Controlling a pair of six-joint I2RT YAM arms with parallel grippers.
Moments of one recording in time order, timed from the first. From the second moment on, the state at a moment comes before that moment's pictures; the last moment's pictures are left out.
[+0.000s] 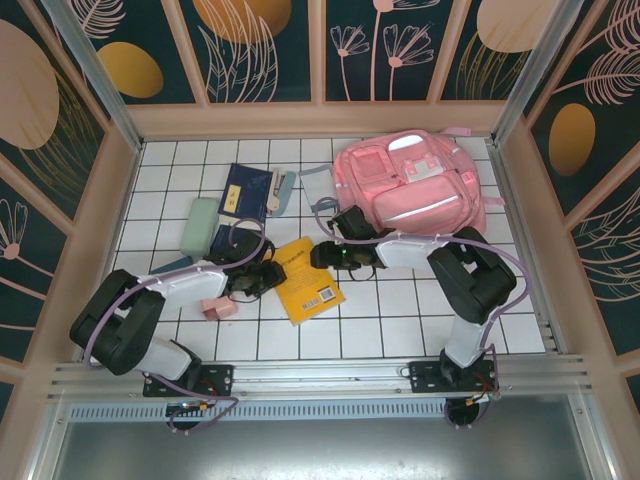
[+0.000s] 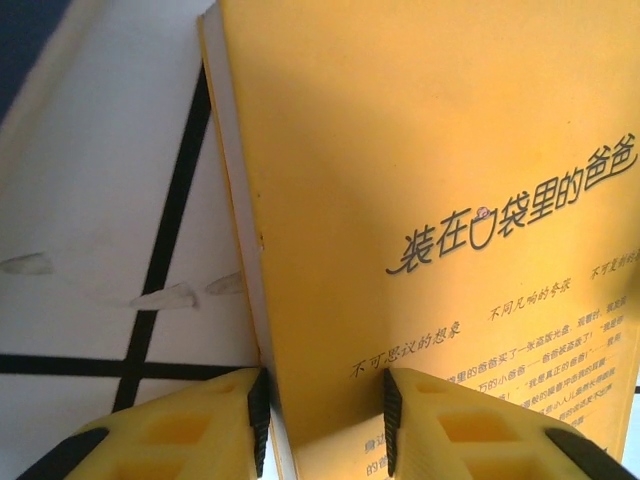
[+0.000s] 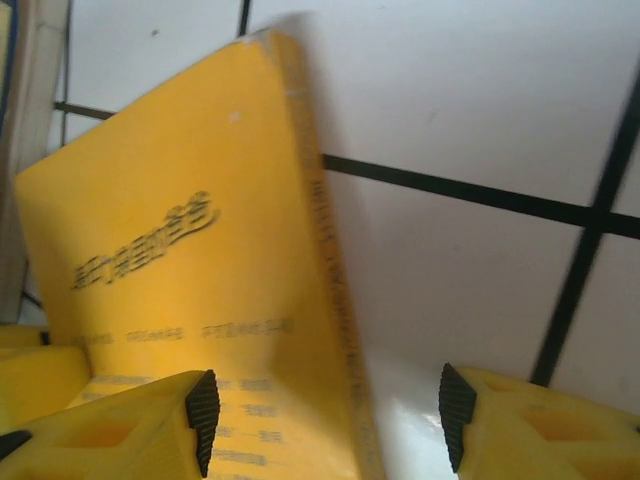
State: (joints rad) left arm -0.59 1.47 0.62 -0.21 0.14 -1.03; right arm 0.71 1.79 0.94 -0.11 -0.32 0.60
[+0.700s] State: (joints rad) left arm -0.59 1.50 0.61 -0.14 0.15 -1.03; right arm 0.66 1.66 0.87 0.08 -0.57 0.73
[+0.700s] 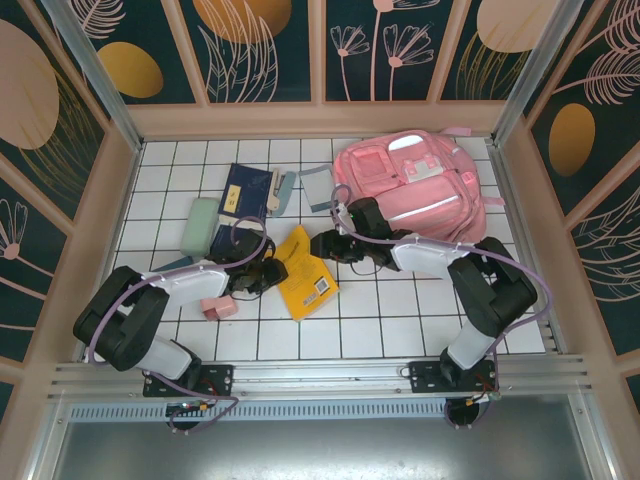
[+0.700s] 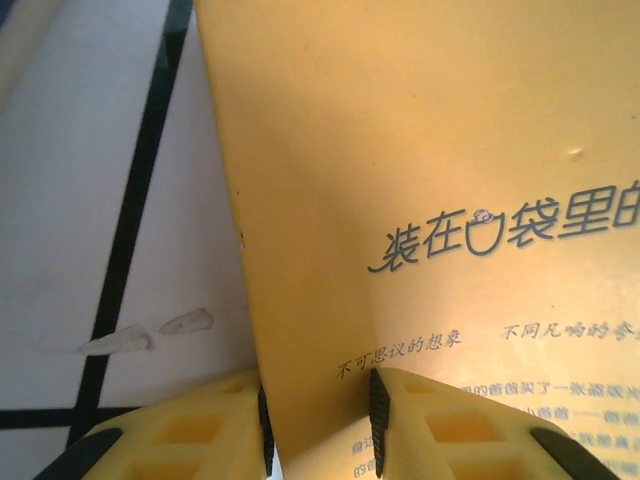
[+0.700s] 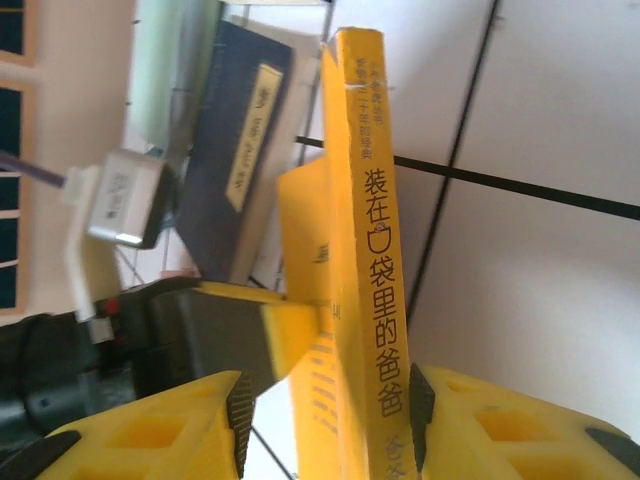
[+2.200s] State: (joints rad) left arm -0.83 1.94 1.56 -0.24 0.07 -0.42; right arm 0.27 0.80 0.80 -0.52 0.11 0.80
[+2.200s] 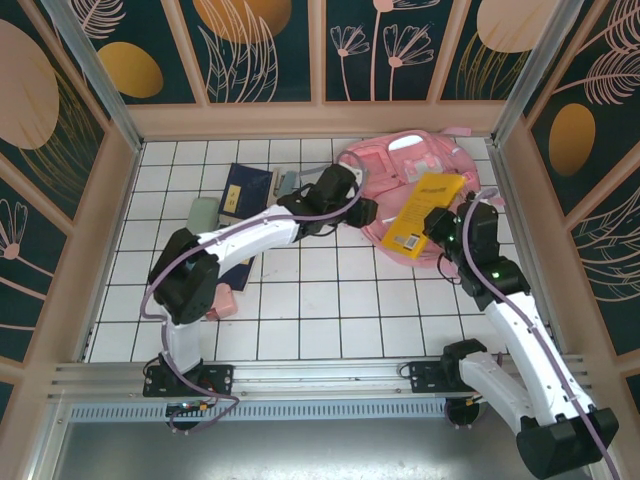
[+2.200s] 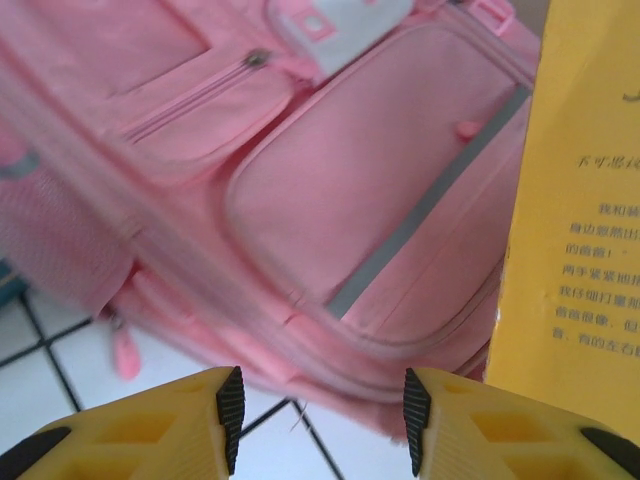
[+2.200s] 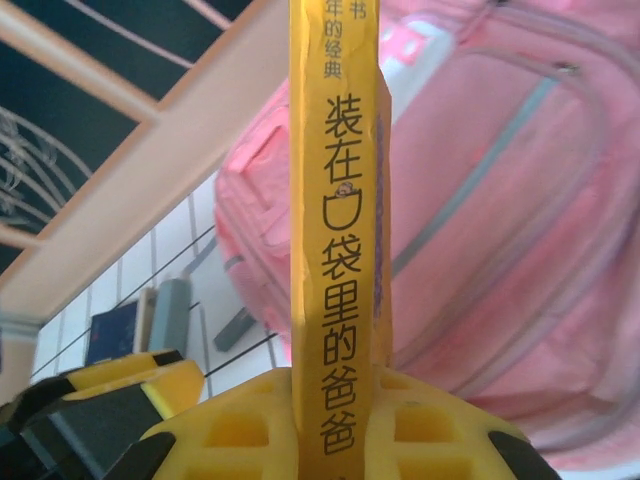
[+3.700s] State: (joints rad) left arm -0.99 2.50 2.18 -0.39 -0.14 0.06; right arm 0.08 0.75 0.89 -0.74 0.09 0.82
